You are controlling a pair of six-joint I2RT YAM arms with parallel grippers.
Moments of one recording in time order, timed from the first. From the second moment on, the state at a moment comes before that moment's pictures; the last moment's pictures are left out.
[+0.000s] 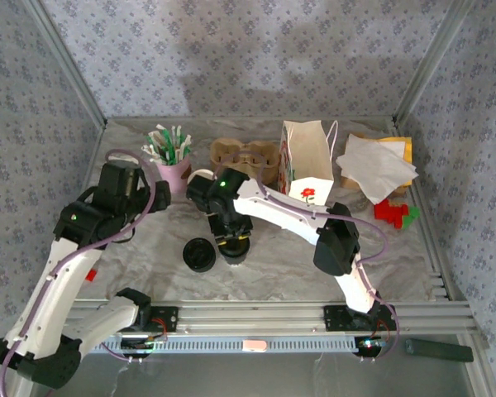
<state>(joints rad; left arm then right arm) -0.42 0.92 1.26 -1.11 -0.34 -0.40 1.07 2.07 2.02 -1.46 -0.02 0.77</state>
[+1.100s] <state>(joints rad) -0.42 0.90 1.30 -1.16 -0.28 -0.40 0.93 1.95 2.09 -1.51 -0.25 -0.14</state>
